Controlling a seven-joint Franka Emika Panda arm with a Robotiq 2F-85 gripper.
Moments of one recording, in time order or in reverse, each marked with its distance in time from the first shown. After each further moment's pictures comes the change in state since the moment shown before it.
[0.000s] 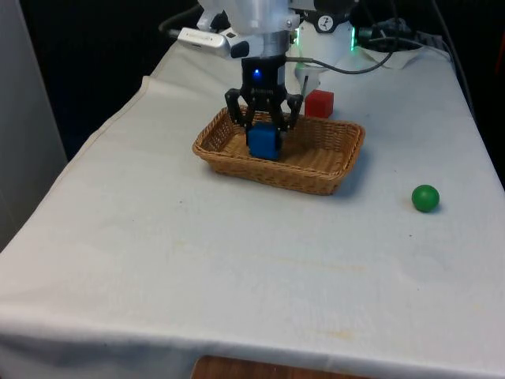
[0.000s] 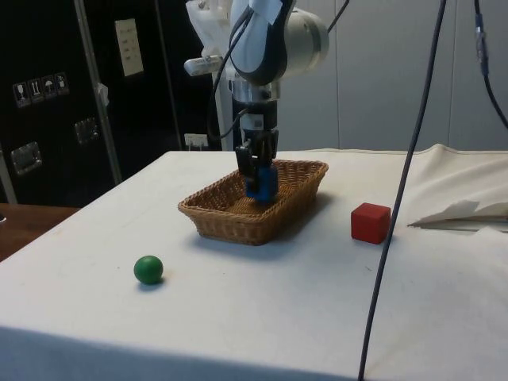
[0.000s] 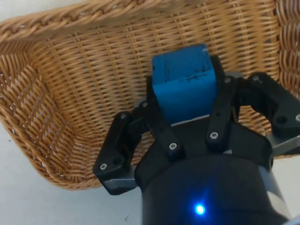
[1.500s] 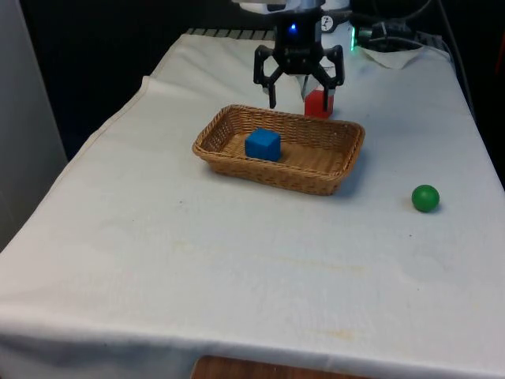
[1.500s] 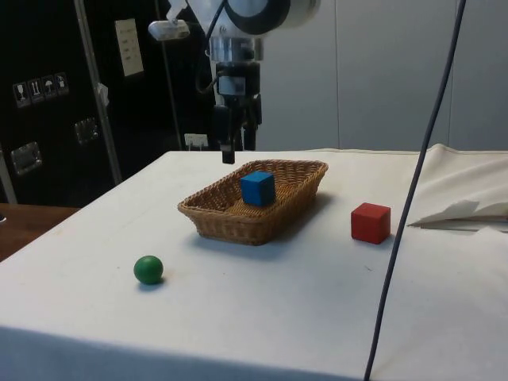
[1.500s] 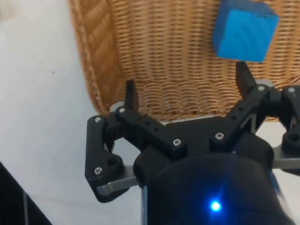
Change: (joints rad) arm 0.028 -0.189 0.058 -0.002 -0.157 -0.153 0.165
